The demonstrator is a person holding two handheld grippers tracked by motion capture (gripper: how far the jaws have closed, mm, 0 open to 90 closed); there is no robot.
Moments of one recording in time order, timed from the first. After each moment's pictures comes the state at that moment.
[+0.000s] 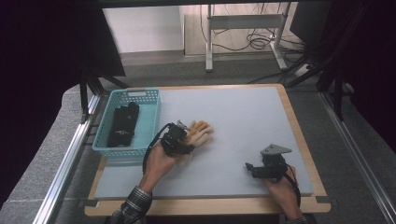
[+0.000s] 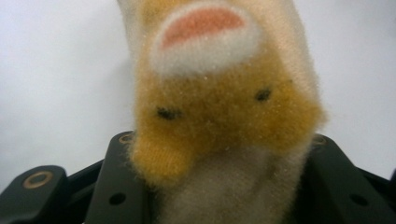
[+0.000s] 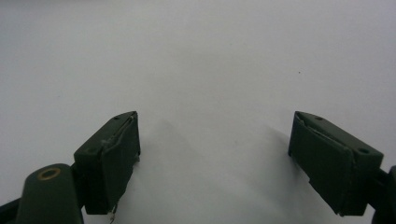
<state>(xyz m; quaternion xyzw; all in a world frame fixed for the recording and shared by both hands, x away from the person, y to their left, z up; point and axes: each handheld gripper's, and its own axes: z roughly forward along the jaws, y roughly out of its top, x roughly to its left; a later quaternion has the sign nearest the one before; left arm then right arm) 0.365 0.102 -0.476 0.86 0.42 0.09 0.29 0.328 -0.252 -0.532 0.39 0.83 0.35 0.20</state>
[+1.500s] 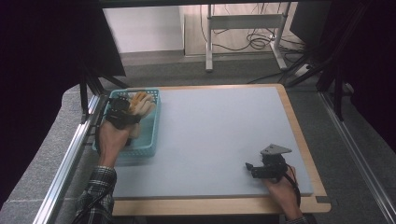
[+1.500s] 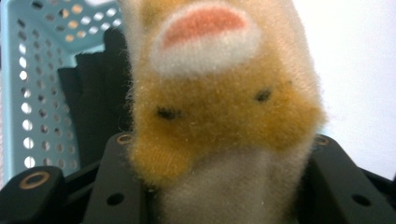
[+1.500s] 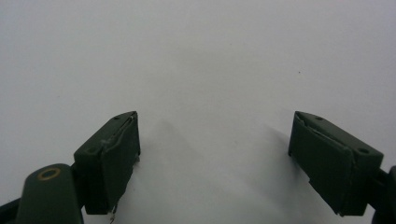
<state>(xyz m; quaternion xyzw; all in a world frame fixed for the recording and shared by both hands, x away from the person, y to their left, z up) 0.407 0.264 -0.431 0.74 0.60 0.20 0.24 0.328 -0.253 -0.532 0.39 0.83 0.35 0.20</state>
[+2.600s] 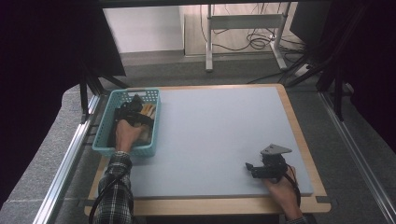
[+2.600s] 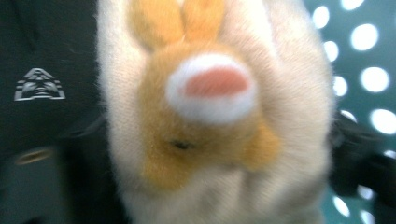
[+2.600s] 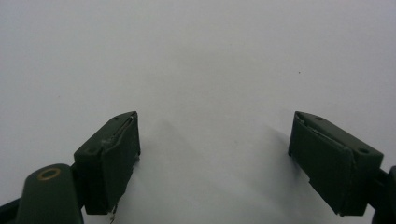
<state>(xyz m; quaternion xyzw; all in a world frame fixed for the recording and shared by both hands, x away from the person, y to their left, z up) 0.477 0.257 -0.501 0.74 0.64 0.06 0.18 0.328 -0.253 -0.532 0.39 0.83 0.35 0.20</state>
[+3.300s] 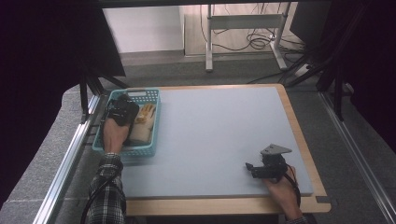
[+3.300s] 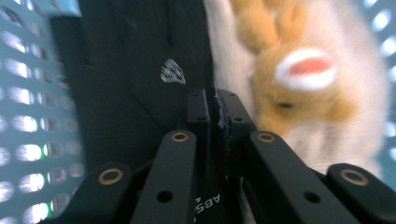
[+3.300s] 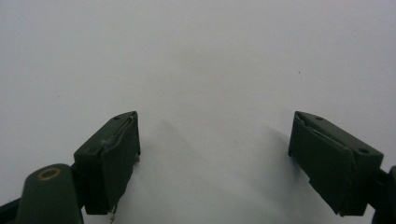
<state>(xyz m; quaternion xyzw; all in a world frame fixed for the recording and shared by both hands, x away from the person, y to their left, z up) 0.461 0.286 -0.490 0.74 0.64 0.13 0.15 0.328 -0.253 -0.532 0.39 0.83 0.35 0.20</state>
